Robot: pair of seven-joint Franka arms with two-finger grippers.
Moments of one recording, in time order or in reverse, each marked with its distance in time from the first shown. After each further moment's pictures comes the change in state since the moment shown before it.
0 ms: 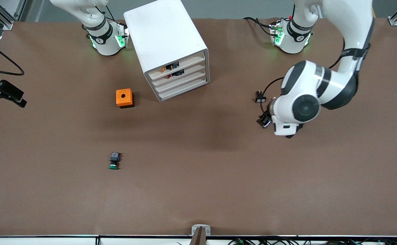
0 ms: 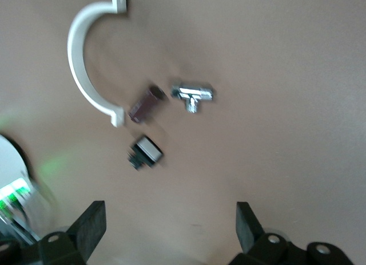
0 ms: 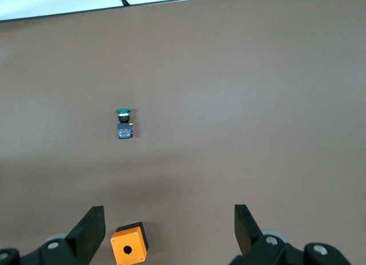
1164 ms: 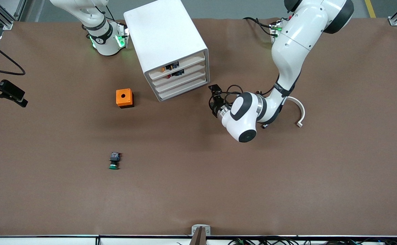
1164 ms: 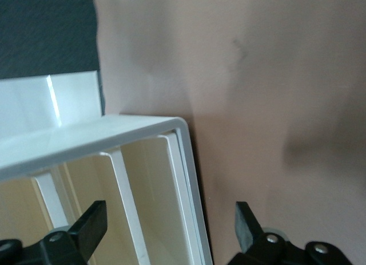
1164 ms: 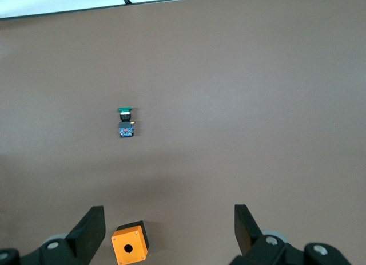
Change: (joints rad) left arm -0.182 0.412 0.000 0.122 -0.655 0.000 -0.824; right arm 0.000 0.000 0.008 0.000 0.000 -0.003 -0.001
